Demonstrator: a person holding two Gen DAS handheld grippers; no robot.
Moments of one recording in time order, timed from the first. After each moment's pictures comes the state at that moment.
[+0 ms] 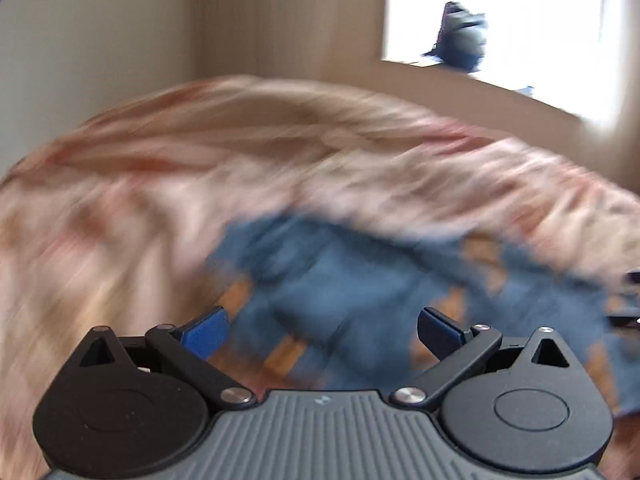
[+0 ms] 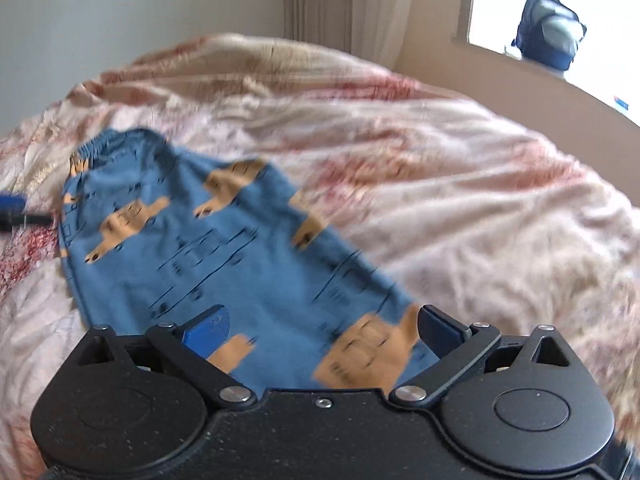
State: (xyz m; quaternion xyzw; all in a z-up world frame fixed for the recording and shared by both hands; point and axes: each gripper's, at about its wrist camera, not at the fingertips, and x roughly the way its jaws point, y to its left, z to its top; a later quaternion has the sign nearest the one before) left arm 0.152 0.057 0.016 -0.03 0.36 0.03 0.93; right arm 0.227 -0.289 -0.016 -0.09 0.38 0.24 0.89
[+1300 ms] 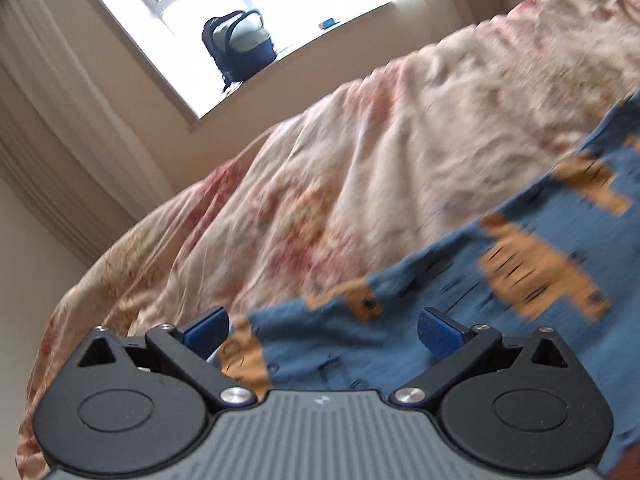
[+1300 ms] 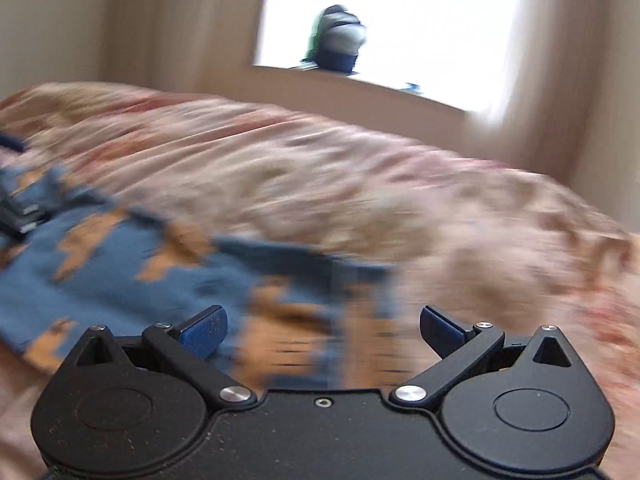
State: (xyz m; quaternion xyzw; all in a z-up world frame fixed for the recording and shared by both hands) left arm 0.206 -0.195 -0.023 0.32 0.32 -0.09 0.89; right arm 0.106 -0.458 -0.033 -0.03 0.31 -0.09 0.95
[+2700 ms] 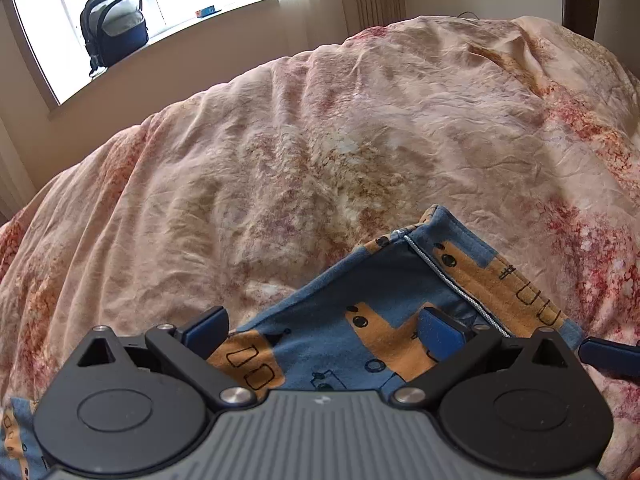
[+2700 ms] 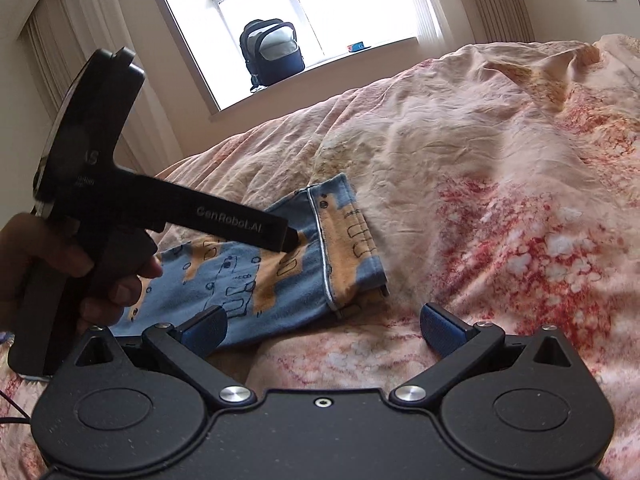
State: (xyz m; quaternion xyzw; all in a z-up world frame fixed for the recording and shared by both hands) left arm 0.215 -0.393 -0.037 0.22 0.42 -0.25 0.84; right arm 0.030 -0.489 -0.058 0.22 0.30 -0.05 0.93
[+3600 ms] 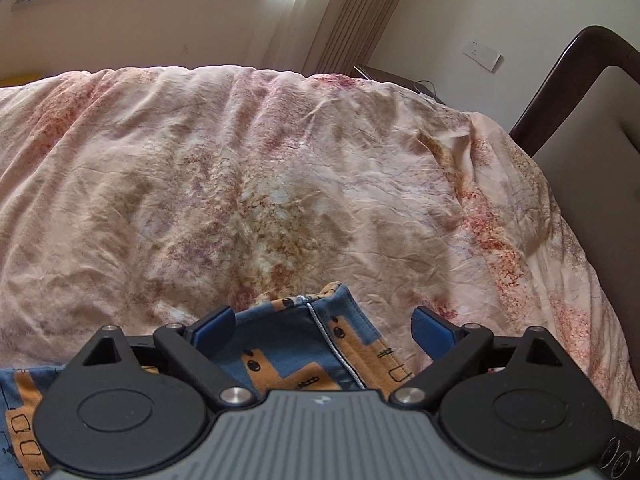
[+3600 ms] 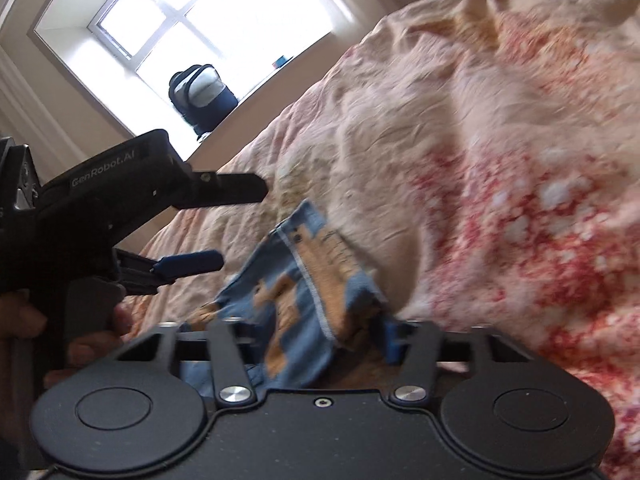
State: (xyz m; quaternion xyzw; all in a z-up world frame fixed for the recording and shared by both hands) left arm 0.248 -0.375 -0.006 0.00 0.47 -0.36 0.80; right arm 0.037 -0.500 -0.058 0.37 0.26 -0.14 0.88
